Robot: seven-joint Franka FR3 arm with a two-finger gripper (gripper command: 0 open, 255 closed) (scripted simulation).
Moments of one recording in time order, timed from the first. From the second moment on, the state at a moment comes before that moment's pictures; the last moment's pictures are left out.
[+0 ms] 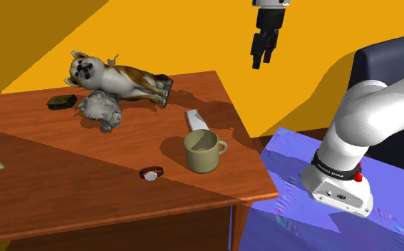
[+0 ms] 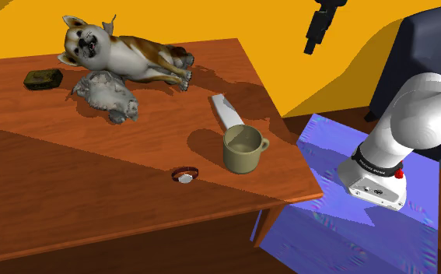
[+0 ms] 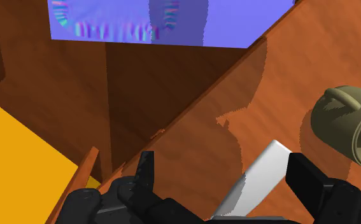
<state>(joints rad) -0.02 -0.81 -0.05 -2.45 0.06 1.65 -0.08</state>
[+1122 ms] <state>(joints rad) 0.12 -0.47 0.23 -2.36 0.13 1.95 0.05</state>
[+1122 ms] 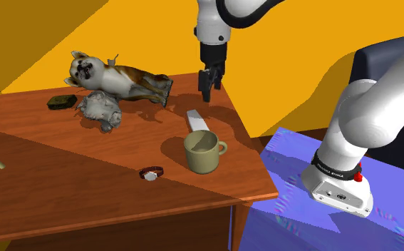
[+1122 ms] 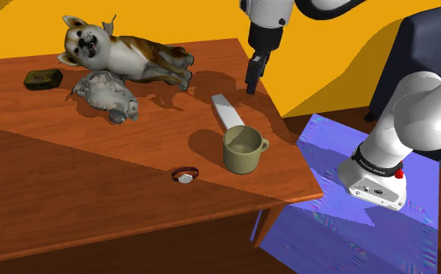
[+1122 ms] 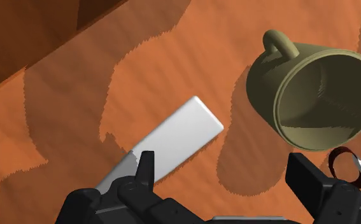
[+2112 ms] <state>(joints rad) 0.21 -0.01 0.47 -2.09 -0.07 2.14 0.28</state>
